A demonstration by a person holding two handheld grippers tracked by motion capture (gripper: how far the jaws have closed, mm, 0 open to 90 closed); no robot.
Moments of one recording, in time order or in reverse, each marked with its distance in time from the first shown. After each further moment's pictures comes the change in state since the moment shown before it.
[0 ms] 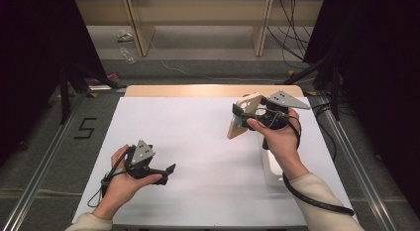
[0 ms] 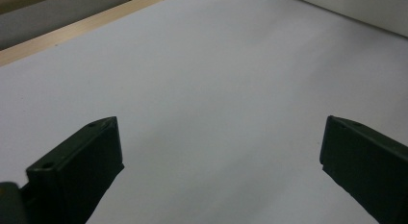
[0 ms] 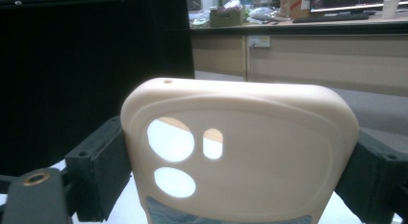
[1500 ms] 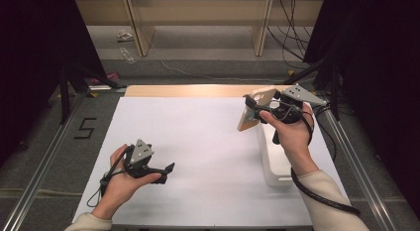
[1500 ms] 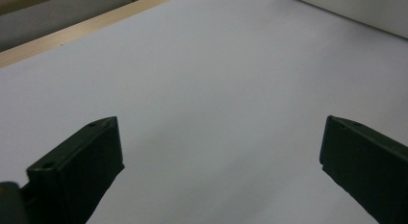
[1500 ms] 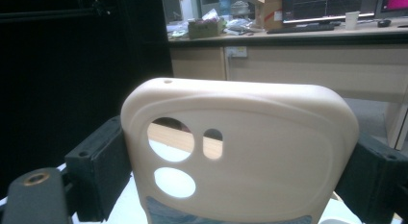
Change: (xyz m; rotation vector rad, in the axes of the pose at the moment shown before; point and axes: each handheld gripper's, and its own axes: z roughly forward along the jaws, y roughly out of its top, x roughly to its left) left arm 0.002 0.000 -0.001 -0.003 0.009 -0.010; right arm -0.023 0.013 -0.015 -0.040 -0.079 0.018
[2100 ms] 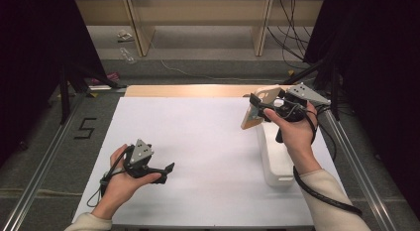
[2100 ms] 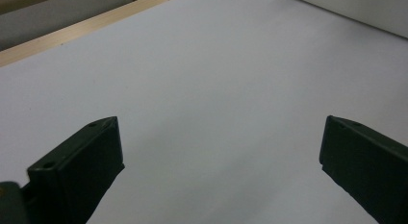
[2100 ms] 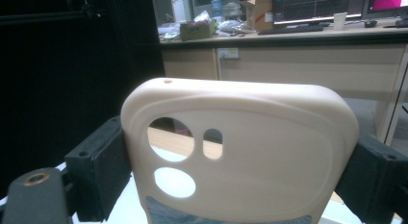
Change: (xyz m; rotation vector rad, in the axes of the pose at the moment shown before) left arm 0.000 0.000 0.000 0.002 0.000 0.000; right arm -0.009 0.002 -0.003 -0.008 -0.028 0.009
